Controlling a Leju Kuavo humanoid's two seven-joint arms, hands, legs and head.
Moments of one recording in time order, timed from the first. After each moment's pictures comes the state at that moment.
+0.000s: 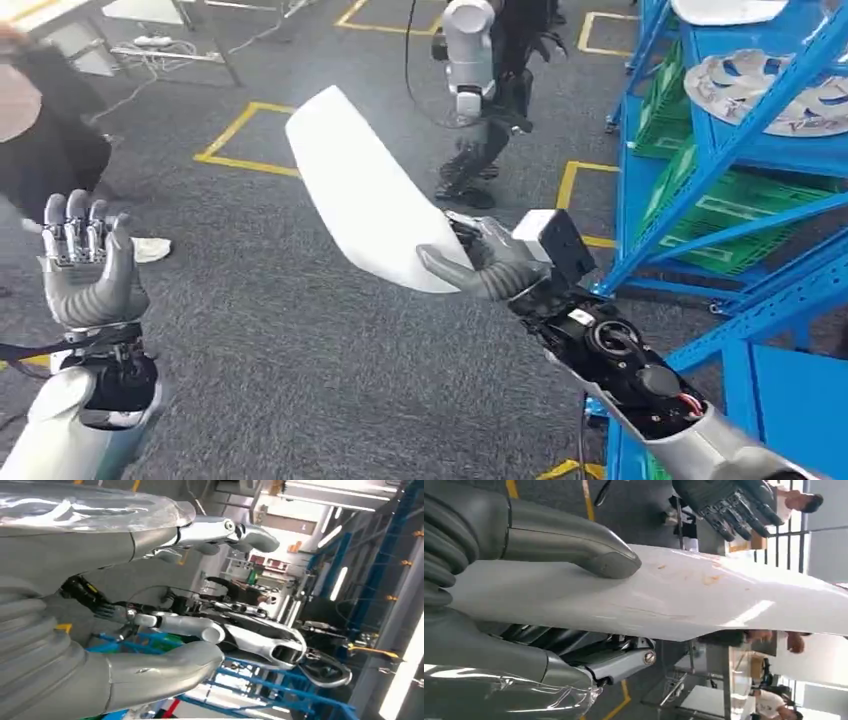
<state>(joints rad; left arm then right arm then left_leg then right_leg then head) -0.29 0.07 -0.33 -1.28 0.30 0.16 -0.50 -0.34 -0.18 0.45 -1.65 -0.23 0.10 -0.08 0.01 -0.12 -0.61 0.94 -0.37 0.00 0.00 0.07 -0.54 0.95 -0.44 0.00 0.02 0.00</state>
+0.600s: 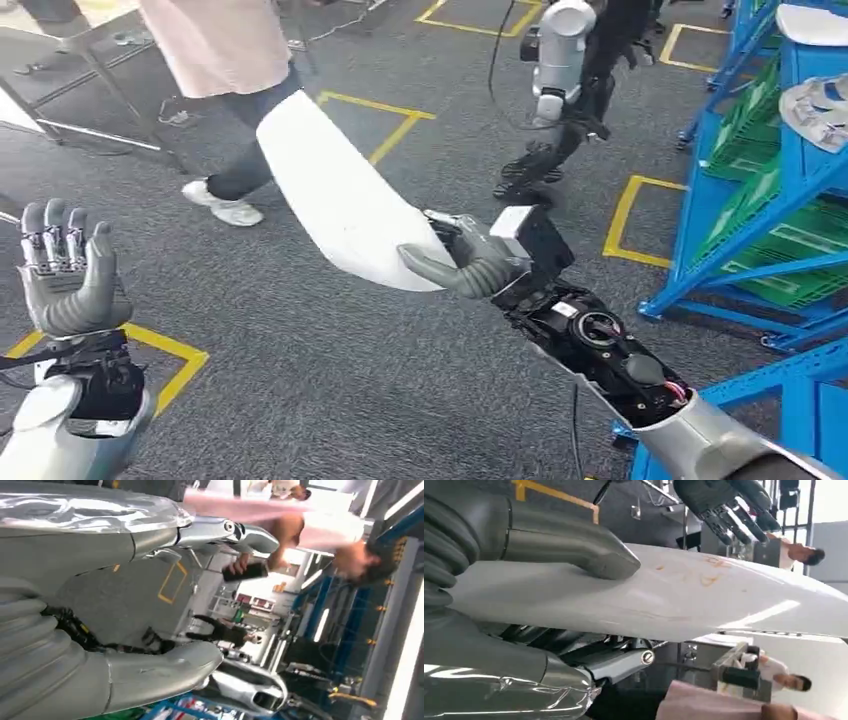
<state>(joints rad) -0.30 0.07 -0.33 -1.26 0.30 0.15 -0.52 -0.36 -0.18 0.45 -1.63 -0.22 0.10 -0.09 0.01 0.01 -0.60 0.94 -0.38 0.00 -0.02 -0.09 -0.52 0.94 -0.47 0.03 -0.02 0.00</state>
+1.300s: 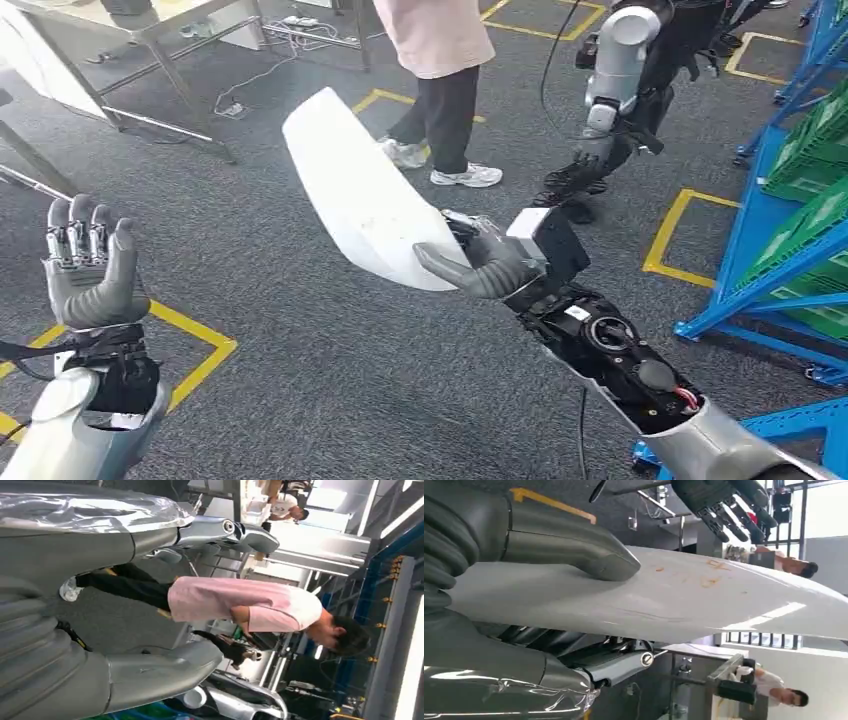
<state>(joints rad) -0.30 0.06 -0.33 -1.25 0.30 0.17 -0.50 -0.35 -0.18 0.45 -1.63 -0.23 0.10 -0.09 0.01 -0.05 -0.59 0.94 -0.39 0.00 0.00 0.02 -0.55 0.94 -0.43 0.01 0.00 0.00</state>
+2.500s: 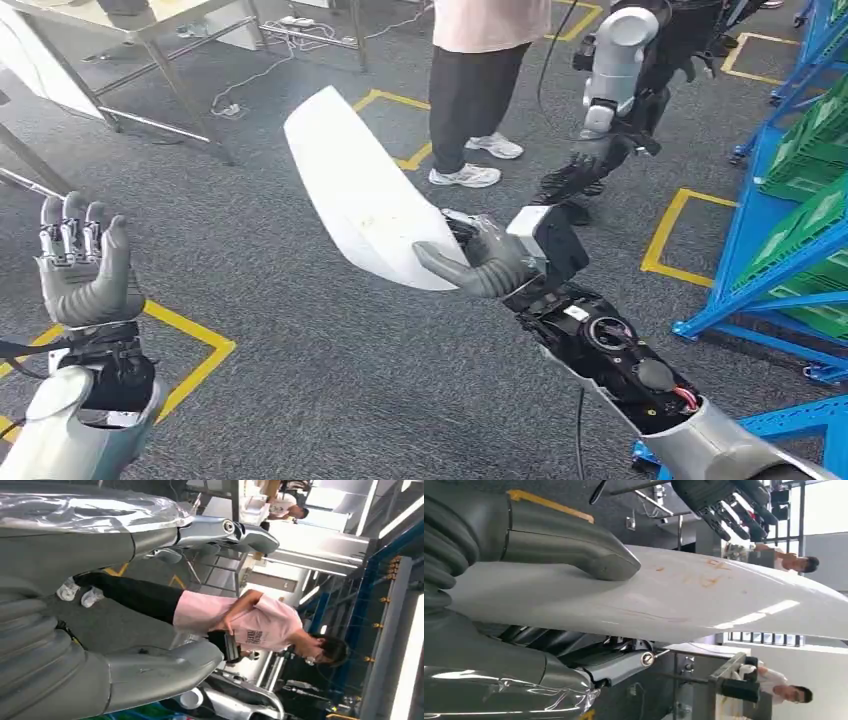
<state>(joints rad) -0.31 0.06 -0.33 -1.25 0.31 0.17 -0.50 -0.35 -0.18 0.45 -1.64 -0.24 0.08 -0.08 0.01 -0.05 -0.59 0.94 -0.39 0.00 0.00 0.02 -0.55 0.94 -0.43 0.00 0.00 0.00</state>
